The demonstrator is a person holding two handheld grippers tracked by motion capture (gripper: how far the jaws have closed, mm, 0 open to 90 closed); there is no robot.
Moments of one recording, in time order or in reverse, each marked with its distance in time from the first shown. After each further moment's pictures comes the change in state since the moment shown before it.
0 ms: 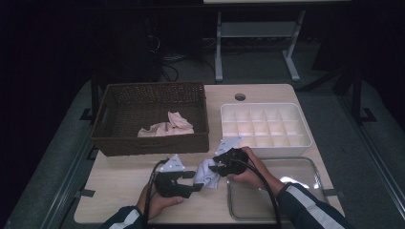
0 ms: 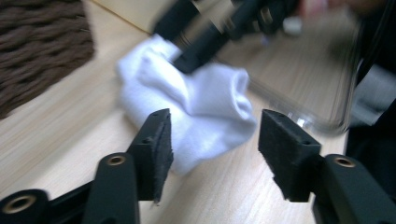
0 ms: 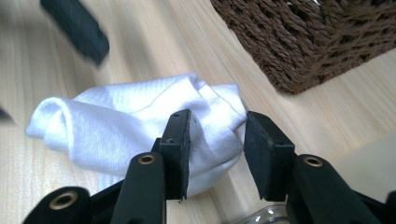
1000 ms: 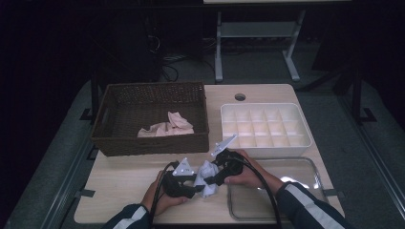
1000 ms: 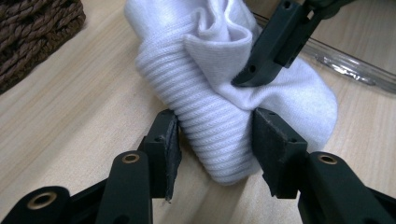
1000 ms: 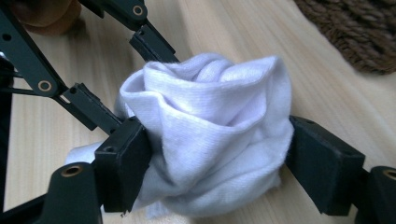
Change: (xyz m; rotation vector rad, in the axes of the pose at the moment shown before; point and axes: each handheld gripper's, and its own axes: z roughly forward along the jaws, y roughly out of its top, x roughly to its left) left arm 0.000 -0.013 0.035 0.161 0.023 0.197; right arm -0.007 -0.004 0.023 0.065 0.226 0.068
